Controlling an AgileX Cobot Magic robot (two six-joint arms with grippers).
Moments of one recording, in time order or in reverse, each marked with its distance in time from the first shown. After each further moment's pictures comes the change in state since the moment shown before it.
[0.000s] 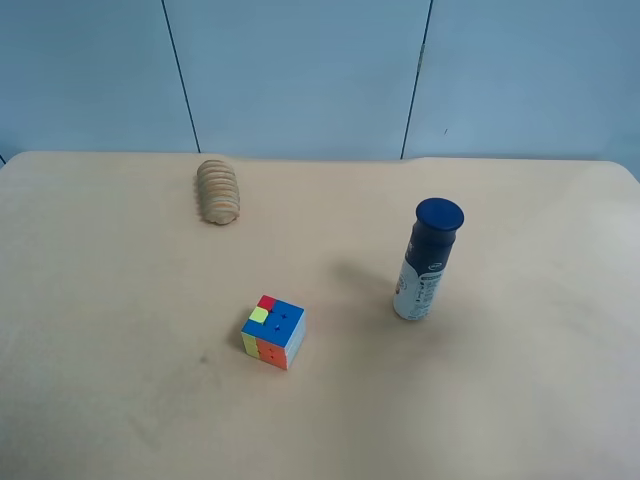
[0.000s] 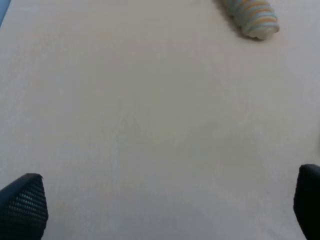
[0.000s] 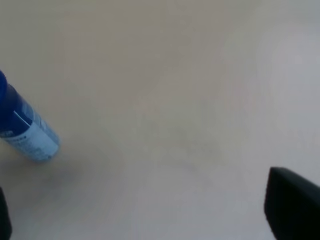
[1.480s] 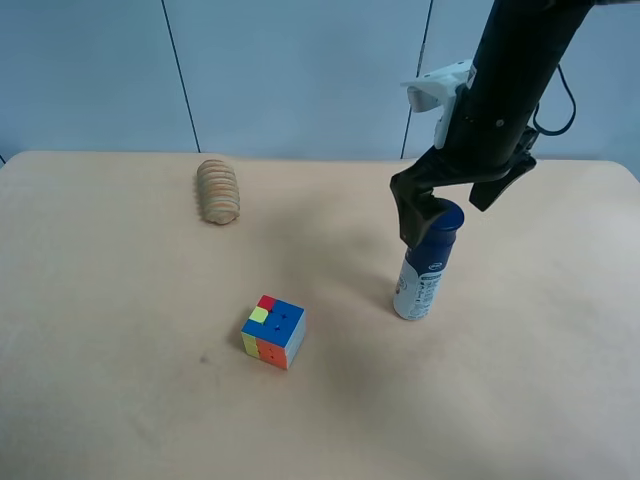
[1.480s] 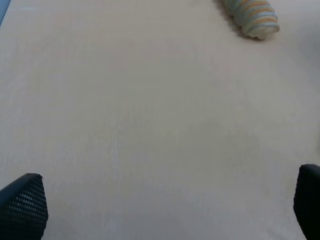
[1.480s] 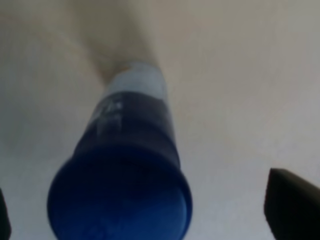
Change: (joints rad) left arm 0.000 0.000 0.000 0.000 0.000 0.000; right arm 0.393 1.029 -0.410 0.005 0.078 -0.073
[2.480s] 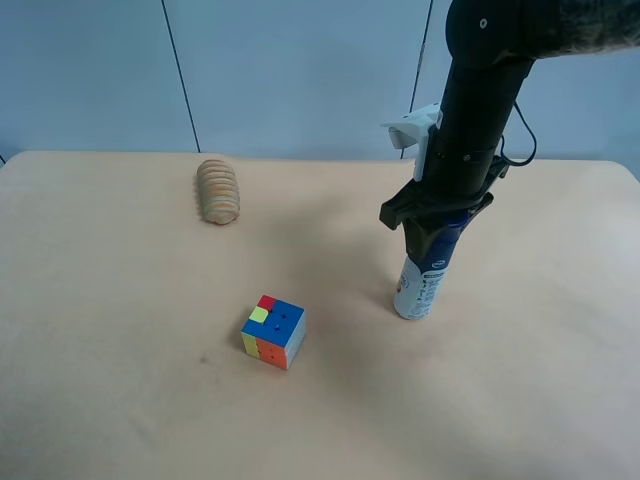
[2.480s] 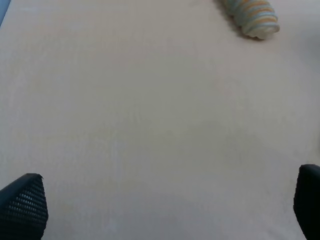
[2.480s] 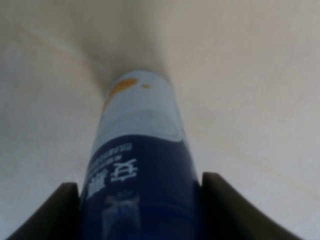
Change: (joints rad) left arm 0.000 0.000 0.000 0.000 0.000 0.001; right arm 0.000 0.110 0.000 0.003 -0.037 -0.005
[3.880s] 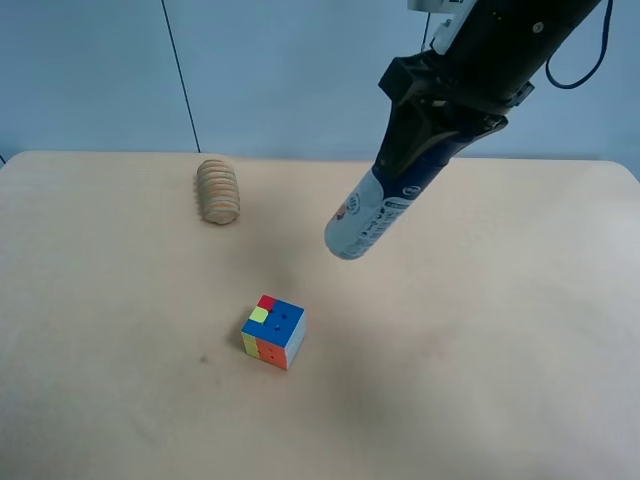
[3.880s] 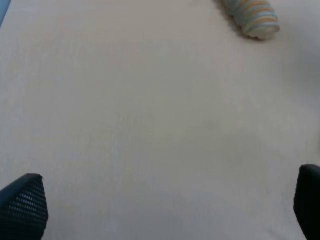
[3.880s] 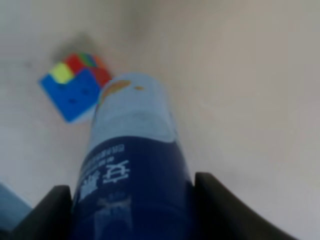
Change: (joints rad) left arm 0.000 0.000 0.000 -0.001 0.000 0.007; right arm 0.000 -0.287 -0.069 0.348 0.064 -0.113
